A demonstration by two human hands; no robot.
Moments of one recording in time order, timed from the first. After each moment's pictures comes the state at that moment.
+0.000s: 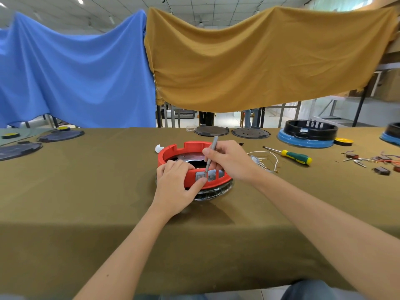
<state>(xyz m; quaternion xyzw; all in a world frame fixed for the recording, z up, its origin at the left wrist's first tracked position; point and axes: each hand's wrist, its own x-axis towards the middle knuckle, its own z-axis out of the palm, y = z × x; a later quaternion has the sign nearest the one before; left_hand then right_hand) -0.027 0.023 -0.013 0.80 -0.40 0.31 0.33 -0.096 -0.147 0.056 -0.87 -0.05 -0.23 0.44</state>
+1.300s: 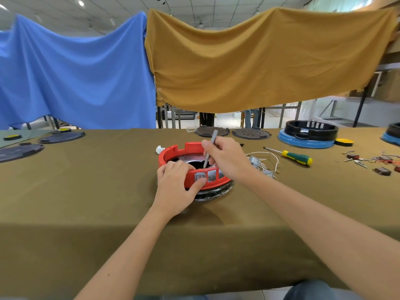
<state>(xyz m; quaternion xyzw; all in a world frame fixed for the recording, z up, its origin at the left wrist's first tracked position) -0.026 0.024 -0.014 0.80 -0.39 0.30 0.33 -0.100 -0.124 0.067 -0.86 0.00 -0.28 0.42</state>
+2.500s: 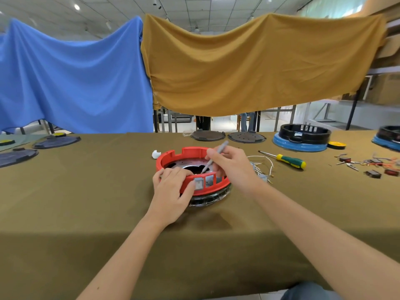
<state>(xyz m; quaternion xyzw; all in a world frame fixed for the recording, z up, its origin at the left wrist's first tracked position) -0.034 0.029 -0.010 0.80 -0.42 0.28 0.34 -0.115 -0.143 0.052 -0.77 -0.02 -0.27 0.58</state>
